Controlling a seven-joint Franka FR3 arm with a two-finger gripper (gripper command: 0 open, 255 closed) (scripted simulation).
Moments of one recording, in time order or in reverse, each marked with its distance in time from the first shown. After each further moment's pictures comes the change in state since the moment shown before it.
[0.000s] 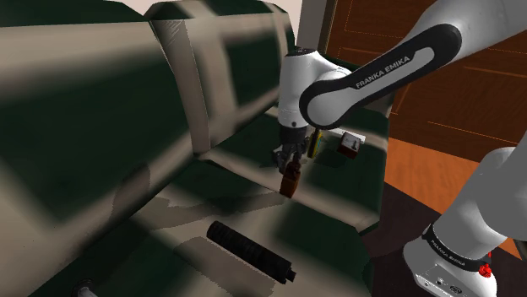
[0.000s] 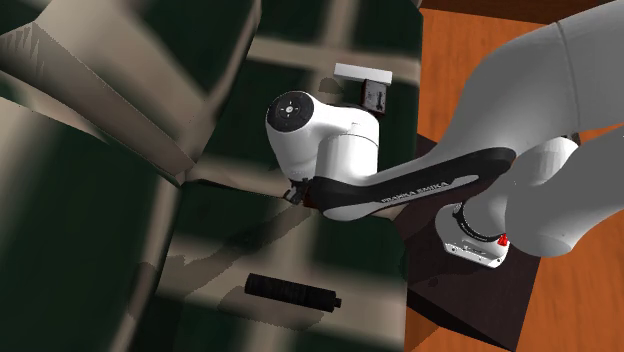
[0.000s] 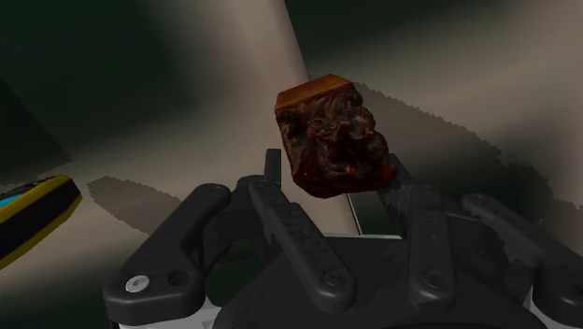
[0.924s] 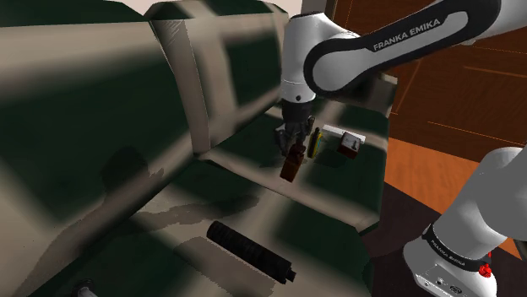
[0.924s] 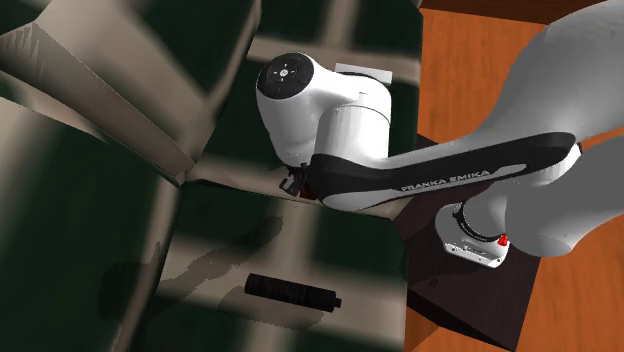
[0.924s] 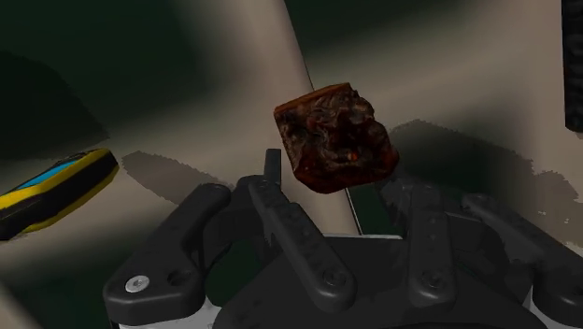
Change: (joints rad) arm 0.002 -0.096 -0.007 0.093 0.029 -0.186 -0.024
